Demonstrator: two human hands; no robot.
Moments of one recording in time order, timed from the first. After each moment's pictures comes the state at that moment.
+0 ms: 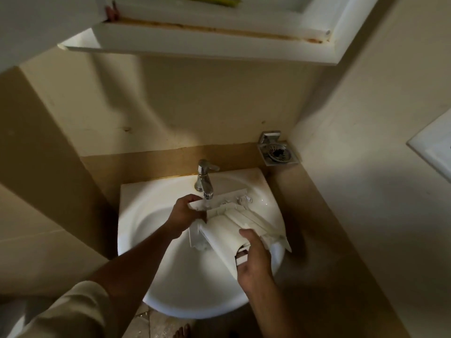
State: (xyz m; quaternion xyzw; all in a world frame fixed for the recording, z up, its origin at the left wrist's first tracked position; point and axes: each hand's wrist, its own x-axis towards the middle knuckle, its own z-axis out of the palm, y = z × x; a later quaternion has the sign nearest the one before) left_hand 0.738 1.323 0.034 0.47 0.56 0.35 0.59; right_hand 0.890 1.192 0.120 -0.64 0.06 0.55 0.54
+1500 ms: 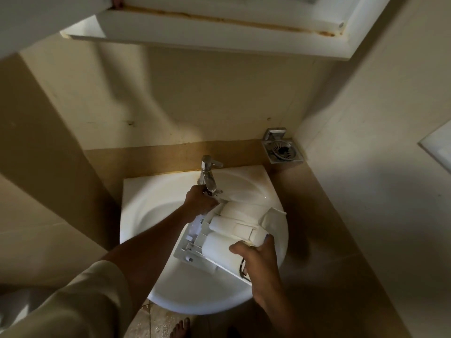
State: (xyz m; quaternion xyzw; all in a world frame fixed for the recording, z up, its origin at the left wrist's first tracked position) left_hand 0.764 1.346 0.051 0.49 0.63 0.24 0.56; right_hand 0.903 1.176 0.121 -0.72 -0.27 0.49 0.42
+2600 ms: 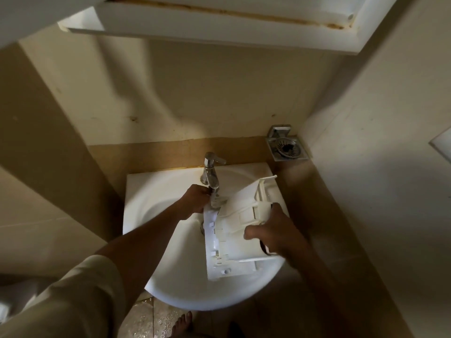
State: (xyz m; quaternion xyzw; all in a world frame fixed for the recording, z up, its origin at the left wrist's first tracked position) left_hand 0.746 1.347 0.046 0.45 0.59 0.22 0.63; right_hand 0.944 1.224 0.183 -0.75 -0.46 0.45 0.15
